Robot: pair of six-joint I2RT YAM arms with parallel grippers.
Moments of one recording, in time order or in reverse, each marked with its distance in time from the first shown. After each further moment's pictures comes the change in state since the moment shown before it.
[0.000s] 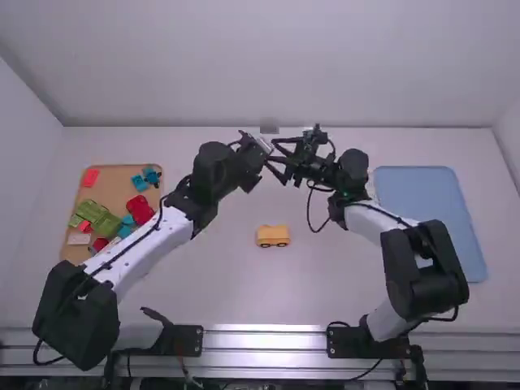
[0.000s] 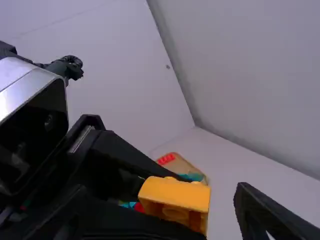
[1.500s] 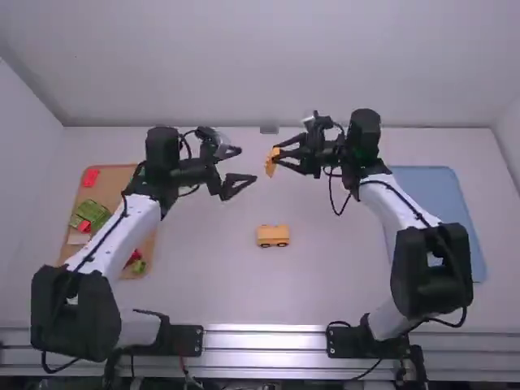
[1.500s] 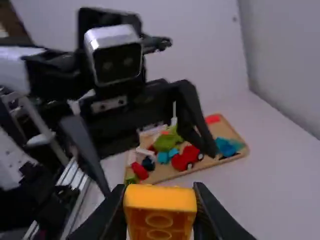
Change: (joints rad) left arm 0.339 0.008 0.034 -0.157 0.913 -0.122; right arm -0.108 0.000 0.302 -0.676 -0.517 -0.452
